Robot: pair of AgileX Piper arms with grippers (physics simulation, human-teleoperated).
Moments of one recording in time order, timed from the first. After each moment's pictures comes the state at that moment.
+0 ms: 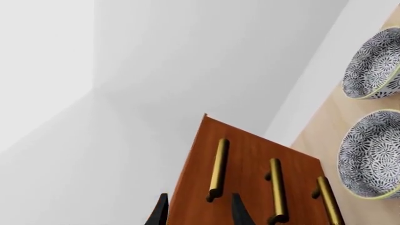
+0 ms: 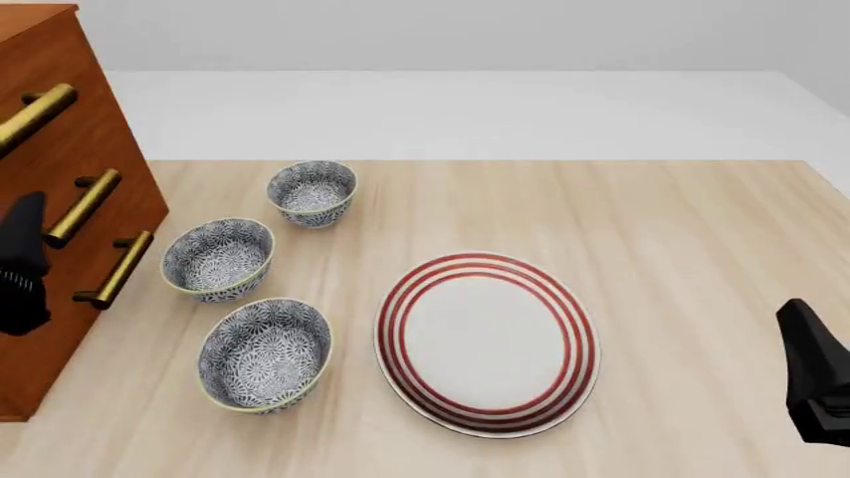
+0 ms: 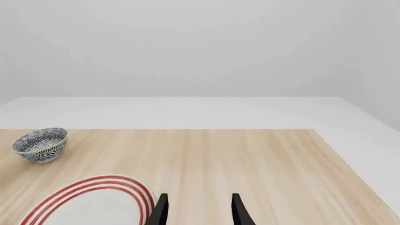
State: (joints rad) left arm 0.09 0.66 -0.21 -0.55 1.25; right arm 0.00 0.01 0.00 0.00 0.00
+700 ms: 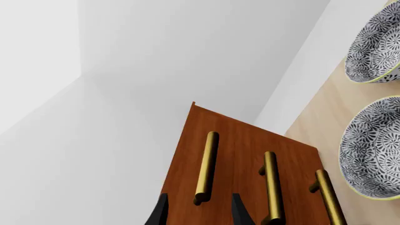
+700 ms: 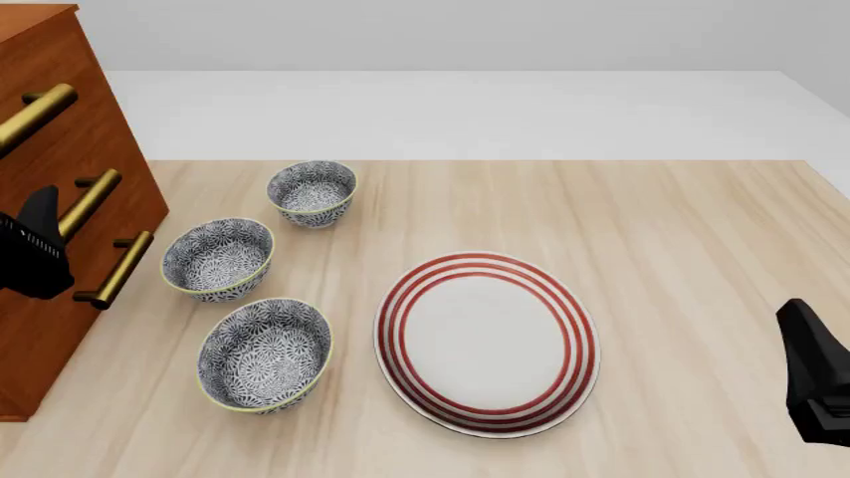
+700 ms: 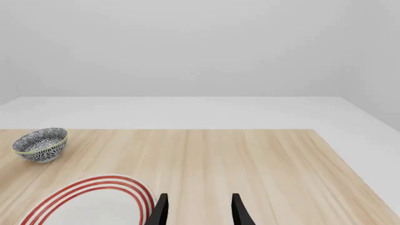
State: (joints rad) left arm 0.15 0.93 -0.25 -0.72 1.25; right arm 0.00 0.01 0.00 0.00 0.00
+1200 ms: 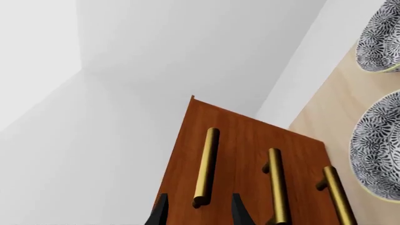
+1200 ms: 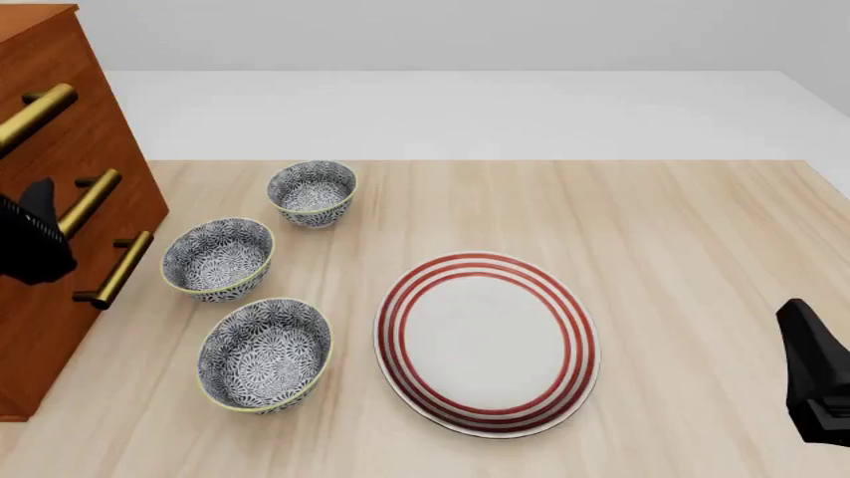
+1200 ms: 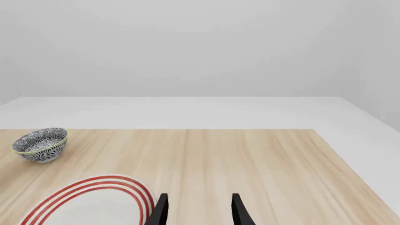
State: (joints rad) left arm 0.19 1.03 -0.29 -0.78 1.27; right arm 0.00 0.01 0.00 0.00 0.00
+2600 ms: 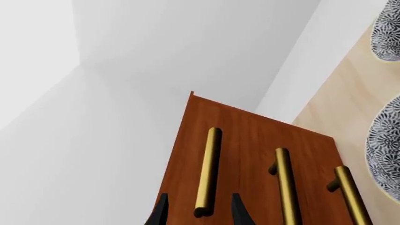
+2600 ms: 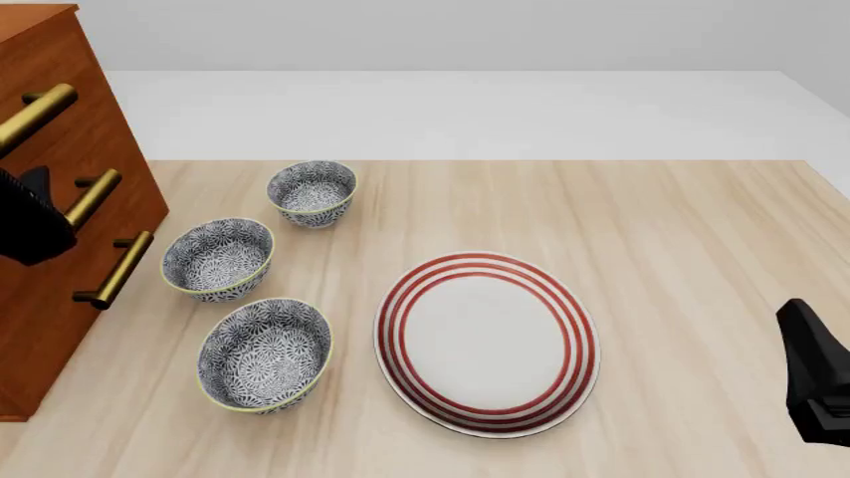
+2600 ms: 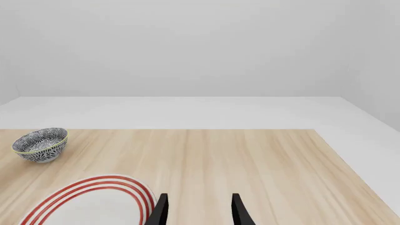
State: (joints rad) left arm 0.23 1.14 -0.36 -0.79 1.29; right arm 0.00 0.01 0.00 0.00 0.00
